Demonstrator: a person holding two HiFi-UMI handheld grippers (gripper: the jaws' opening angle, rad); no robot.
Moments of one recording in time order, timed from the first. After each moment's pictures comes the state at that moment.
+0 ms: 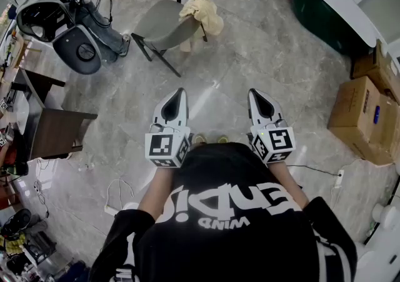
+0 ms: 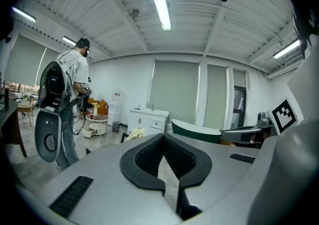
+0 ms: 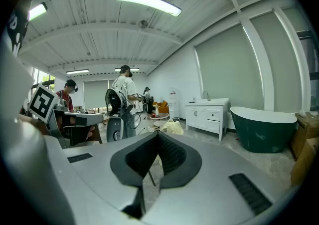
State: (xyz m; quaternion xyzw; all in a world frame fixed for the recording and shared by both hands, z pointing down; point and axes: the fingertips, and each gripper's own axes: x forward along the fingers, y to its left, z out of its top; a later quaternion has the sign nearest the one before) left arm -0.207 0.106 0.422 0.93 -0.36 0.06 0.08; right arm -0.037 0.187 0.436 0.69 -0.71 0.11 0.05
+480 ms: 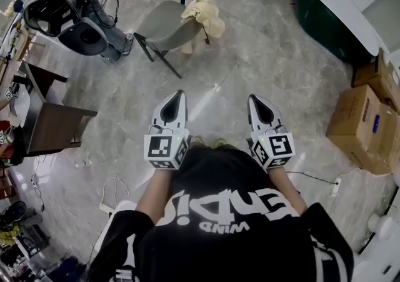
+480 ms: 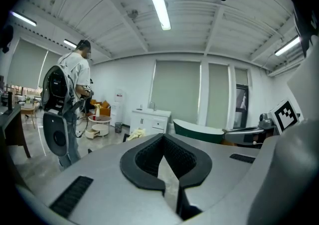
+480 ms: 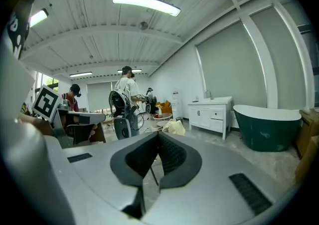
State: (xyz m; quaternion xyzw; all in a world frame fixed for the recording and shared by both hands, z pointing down) left arm -0.203 0.118 0.418 0.92 -0.37 0.07 0.08; right arm -0.030 0.204 0.438 0.68 -0.72 0.11 0.04
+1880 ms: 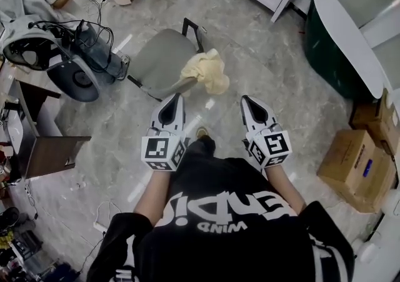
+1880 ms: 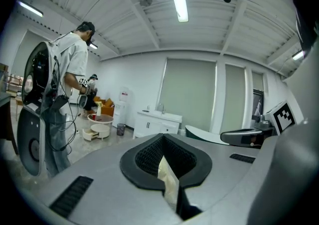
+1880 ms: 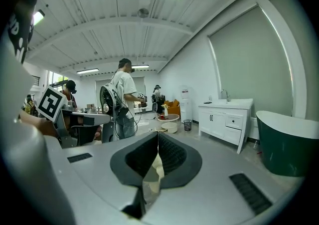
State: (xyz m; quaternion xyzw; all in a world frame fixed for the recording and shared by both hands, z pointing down) left arm -0.094 -0.181 0.420 0.91 -0.40 0.05 0.11; right arm 0.073 -0.116 0.429 0.63 -0.77 0.10 0.06
